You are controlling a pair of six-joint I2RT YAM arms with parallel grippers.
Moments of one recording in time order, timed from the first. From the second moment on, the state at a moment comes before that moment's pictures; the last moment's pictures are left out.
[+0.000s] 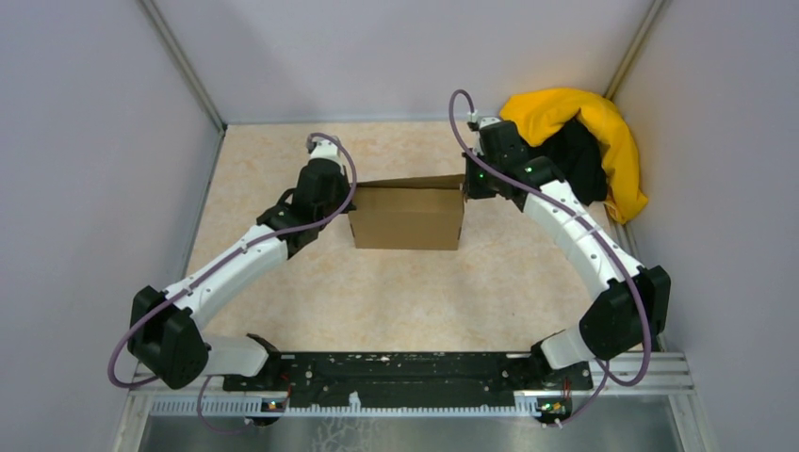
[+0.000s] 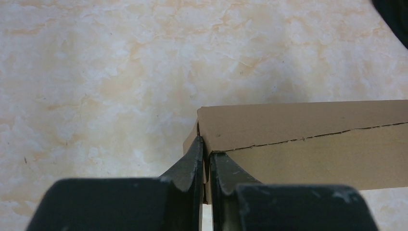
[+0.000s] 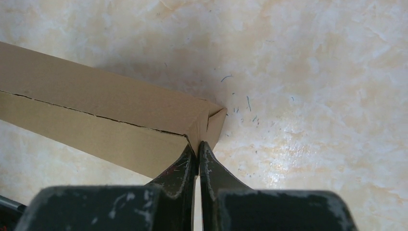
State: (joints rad) left arm -0.61 1.32 1.04 -0.21 -0.36 -0.40; right arm 0.43 1.44 1.38 -0.70 0.00 0.25
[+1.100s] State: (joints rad) left arm -0.61 1.35 1.09 -0.29 -0.37 -0.40; right arm 0.35 1.59 1.61 -0.92 -0.20 0.24
